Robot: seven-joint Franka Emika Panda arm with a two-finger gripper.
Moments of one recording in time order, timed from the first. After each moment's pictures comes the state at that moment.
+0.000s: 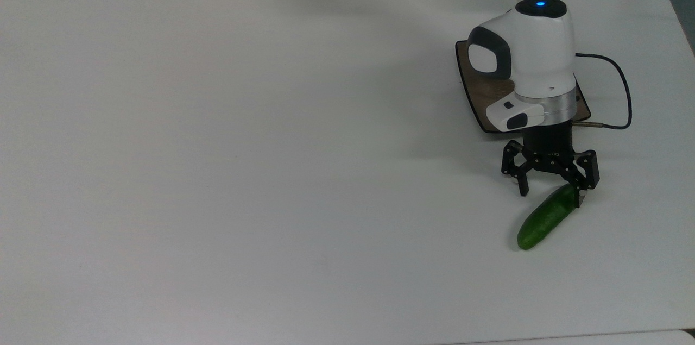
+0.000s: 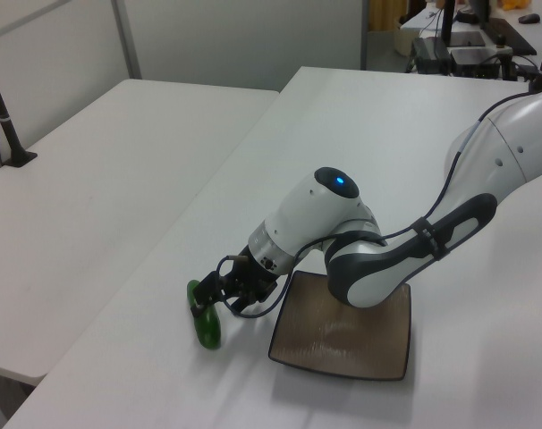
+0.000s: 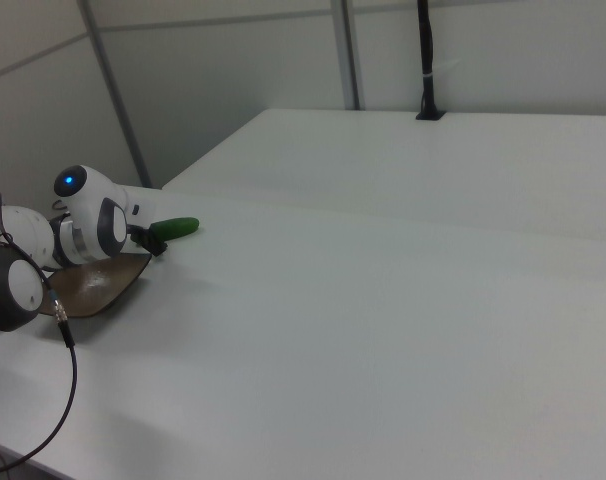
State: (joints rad) arm 0.77 1.01 -0.23 -1.13 0.09 2.82 1.17
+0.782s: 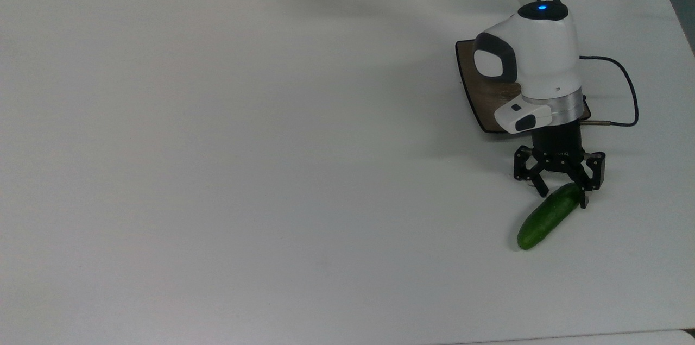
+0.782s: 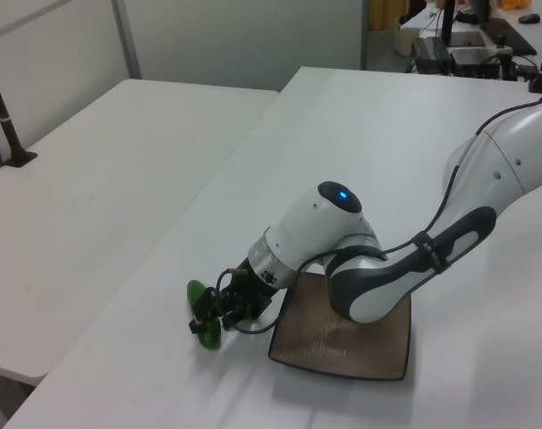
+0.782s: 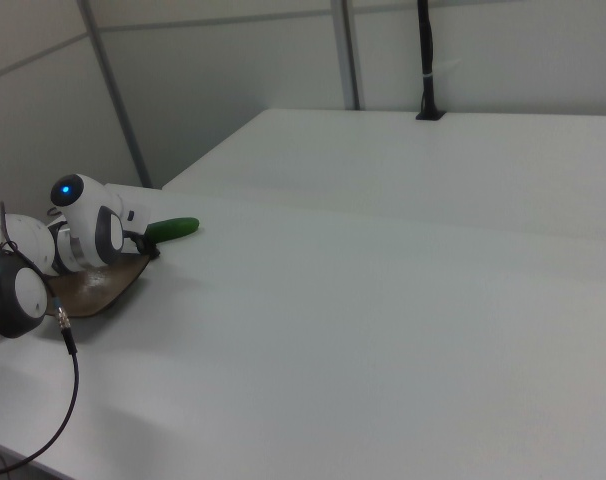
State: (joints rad) arm 0.77 1.05 -0.20 -1.09 0.09 2.87 1.17
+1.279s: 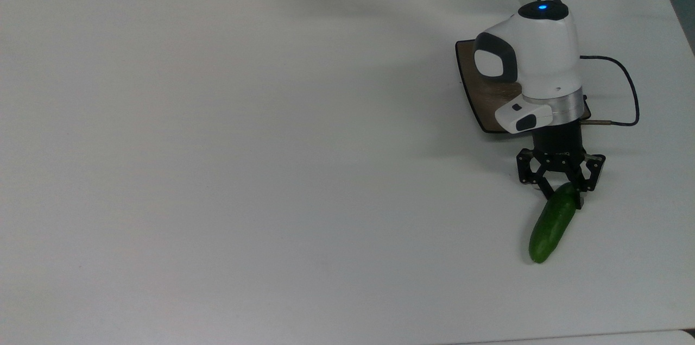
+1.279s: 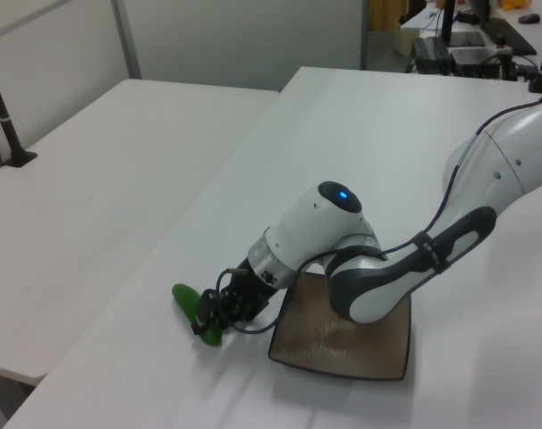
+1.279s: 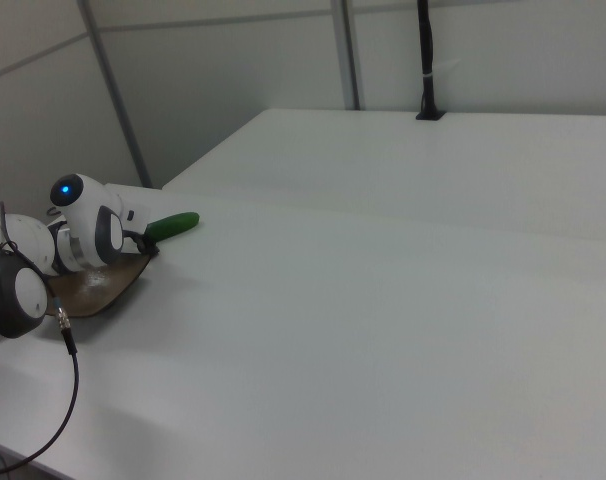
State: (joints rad) arm 0.77 1.05 -0.20 -1.08 0.09 2.87 1.17
